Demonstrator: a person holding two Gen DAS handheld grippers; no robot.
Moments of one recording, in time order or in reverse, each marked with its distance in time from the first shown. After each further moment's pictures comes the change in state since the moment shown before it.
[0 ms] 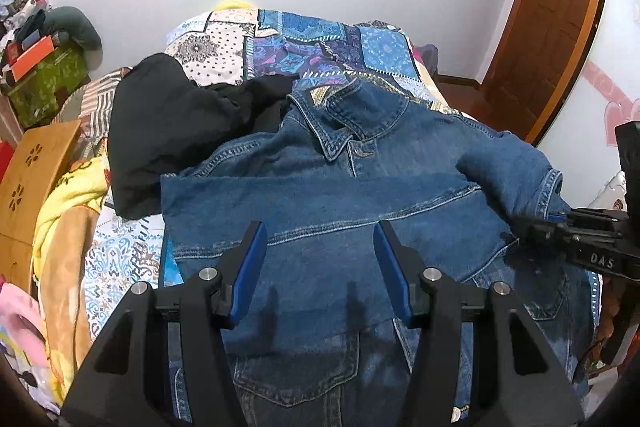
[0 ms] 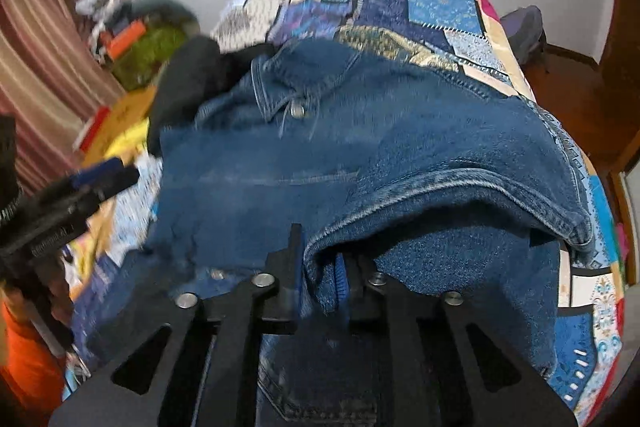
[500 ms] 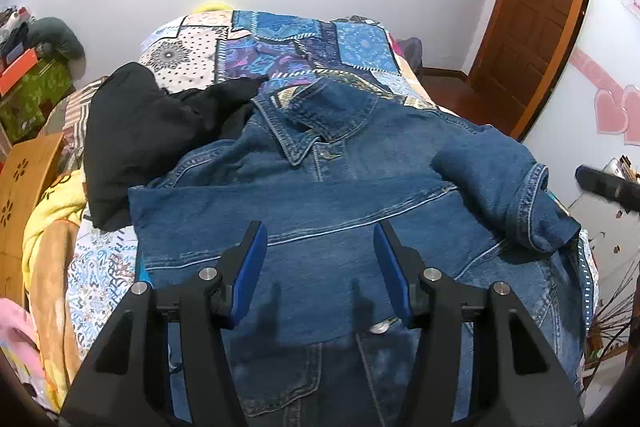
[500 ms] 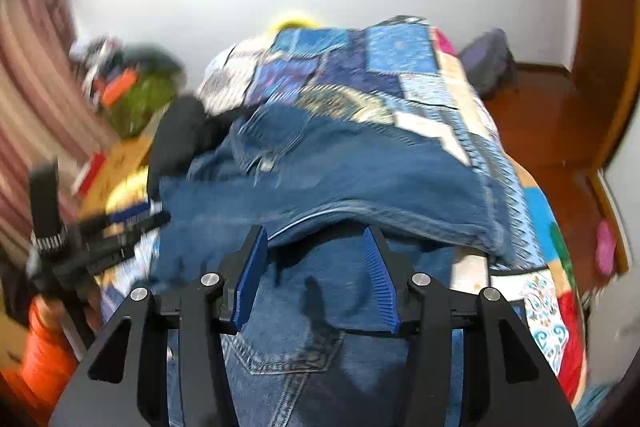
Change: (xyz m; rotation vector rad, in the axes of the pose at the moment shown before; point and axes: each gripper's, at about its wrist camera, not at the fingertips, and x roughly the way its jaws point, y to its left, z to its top) left arm 0.010 -0.035 0.009 0.053 0.006 -0.034; right arm -0.079 -0.037 -0.005 0.123 -0.200 -0.035
